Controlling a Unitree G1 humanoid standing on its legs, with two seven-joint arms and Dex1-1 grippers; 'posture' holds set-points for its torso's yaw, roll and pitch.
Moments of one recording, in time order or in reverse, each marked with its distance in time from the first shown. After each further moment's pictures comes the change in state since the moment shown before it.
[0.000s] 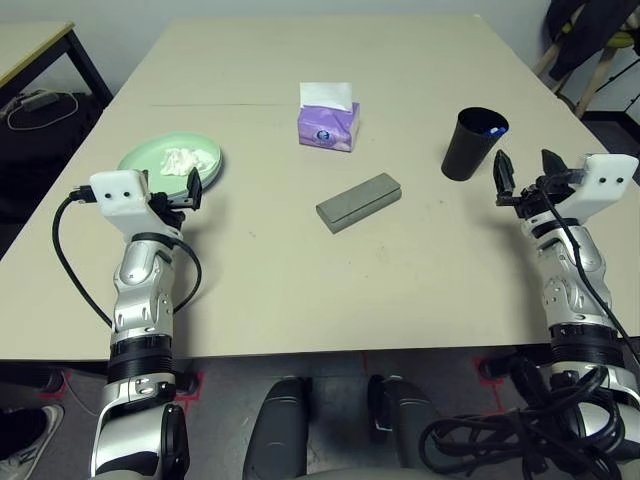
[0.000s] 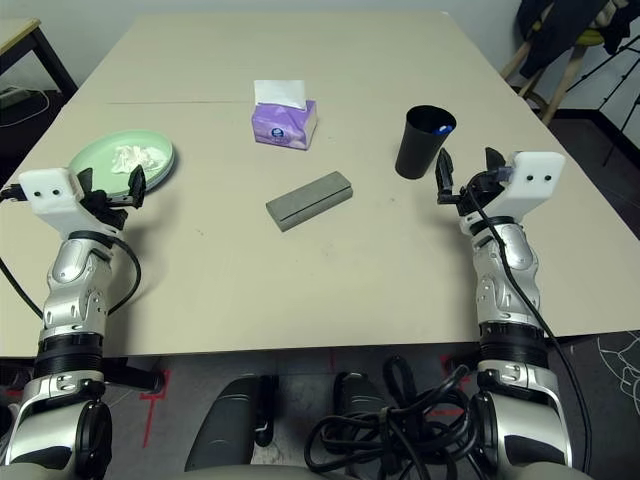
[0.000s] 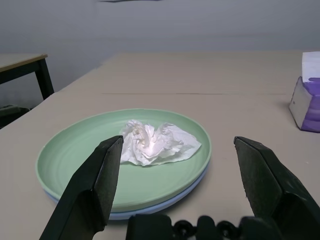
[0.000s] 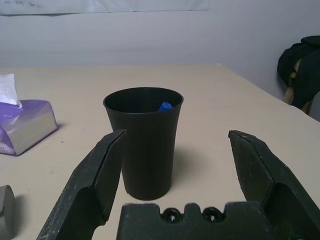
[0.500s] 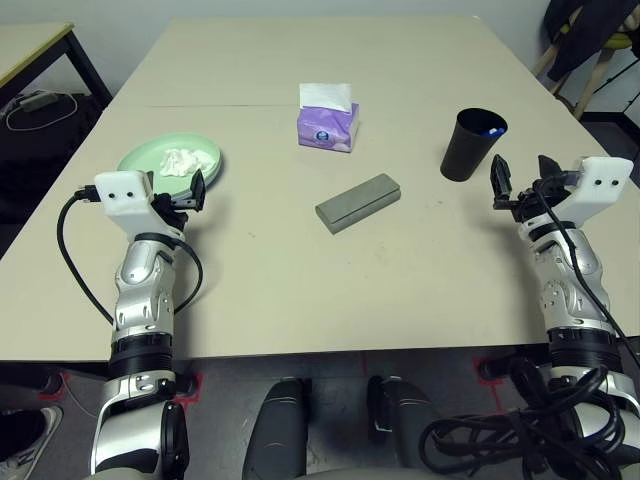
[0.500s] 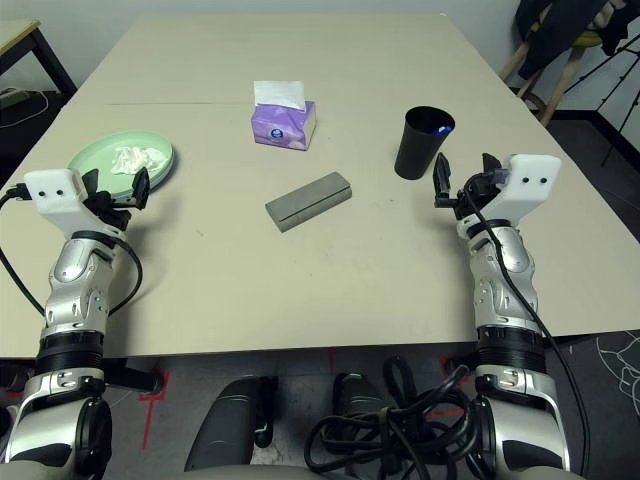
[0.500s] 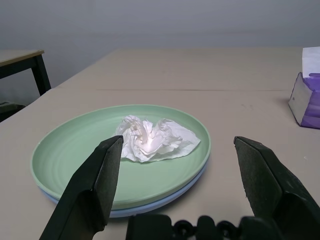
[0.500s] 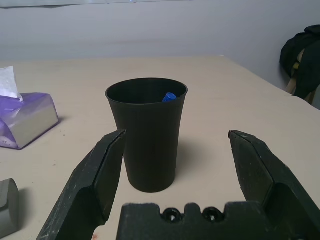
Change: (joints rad) left arm -0.013 0.001 0.000 0.029 0.000 -0.009 -0.002; right arm 0.000 0.004 0.013 -0.016 -0.001 0.040 -0.010
